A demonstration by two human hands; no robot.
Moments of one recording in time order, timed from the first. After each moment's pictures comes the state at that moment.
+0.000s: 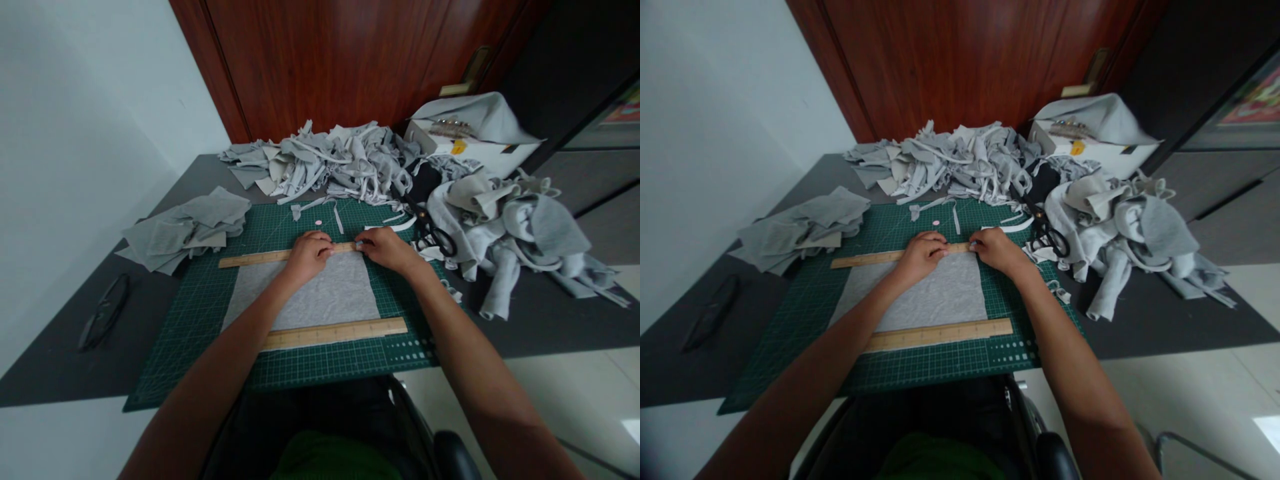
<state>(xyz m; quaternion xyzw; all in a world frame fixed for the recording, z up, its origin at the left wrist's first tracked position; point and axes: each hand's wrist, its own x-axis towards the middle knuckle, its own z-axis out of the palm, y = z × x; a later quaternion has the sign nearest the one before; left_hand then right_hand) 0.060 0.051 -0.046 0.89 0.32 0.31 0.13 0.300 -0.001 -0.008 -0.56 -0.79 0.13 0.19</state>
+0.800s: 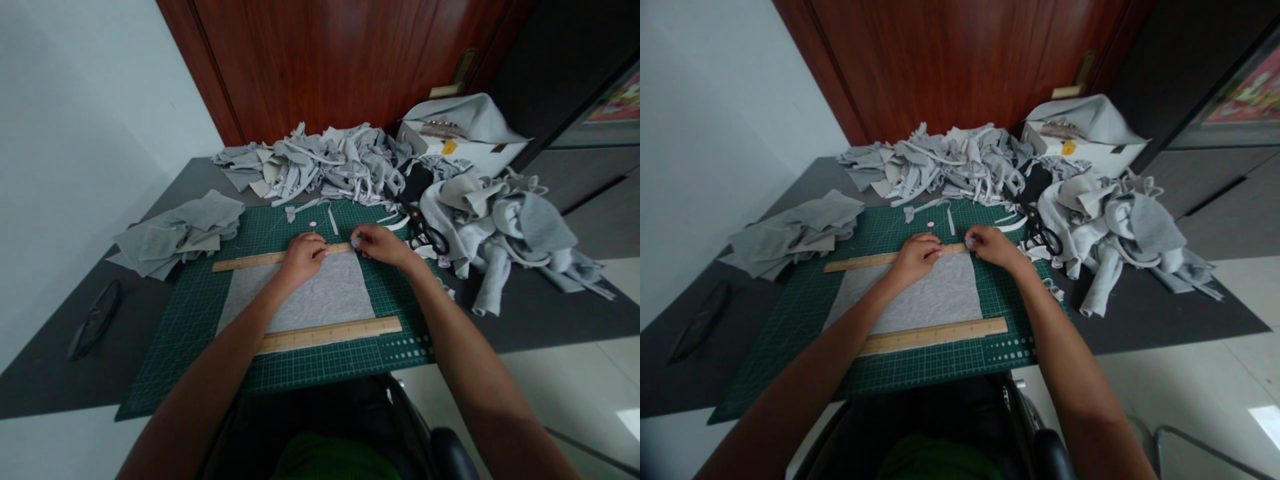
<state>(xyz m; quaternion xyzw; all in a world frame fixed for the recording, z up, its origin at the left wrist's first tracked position) 0.059 0.053 -0.049 0.89 0.30 0.32 0.13 0.312 0.010 -0.025 -0.55 -0.70 0.32 0.33</state>
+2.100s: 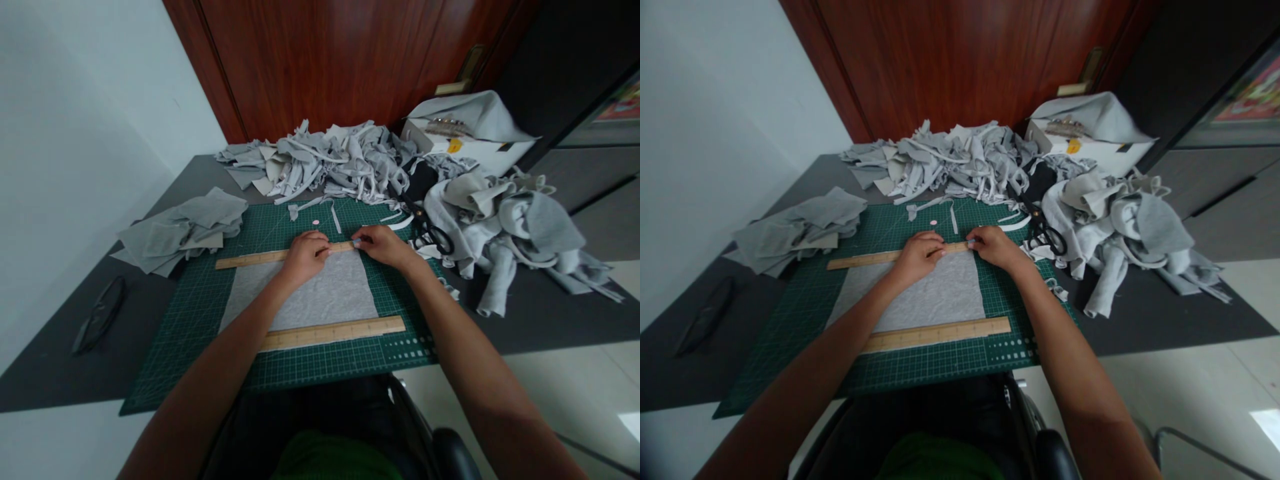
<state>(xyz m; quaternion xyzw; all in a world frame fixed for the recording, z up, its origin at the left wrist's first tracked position) 0.060 0.051 -0.049 0.88 0.30 0.33 0.13 0.309 0.011 -0.029 -0.55 -0.77 0.17 0.28</state>
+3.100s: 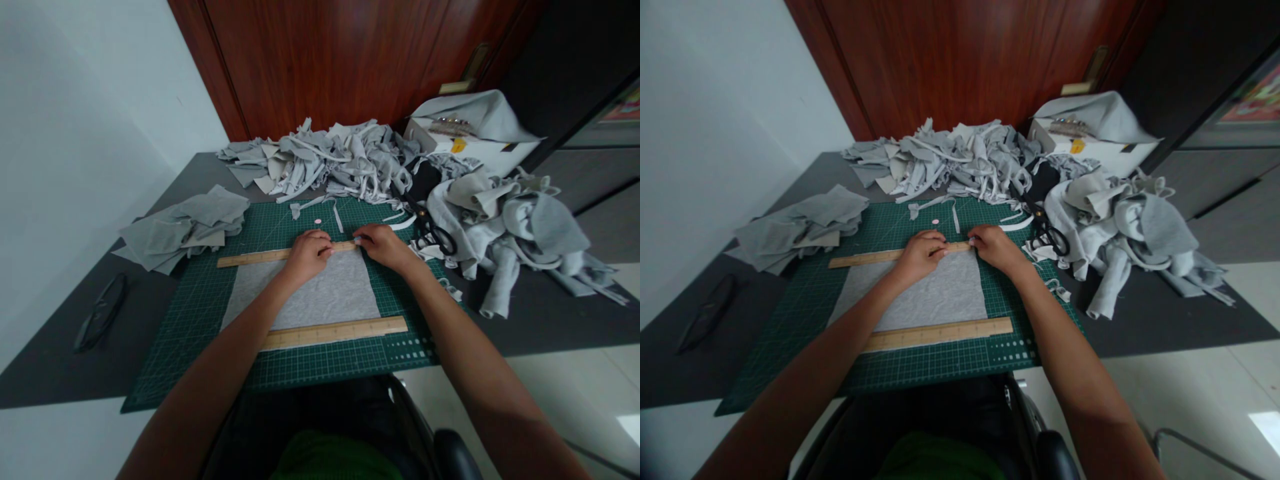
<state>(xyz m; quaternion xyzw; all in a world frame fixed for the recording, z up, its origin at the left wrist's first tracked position) 0.060 0.050 -0.046 0.89 0.31 0.32 0.14 0.304 0.011 -0.035 -0.53 -0.79 0.10 0.31</state>
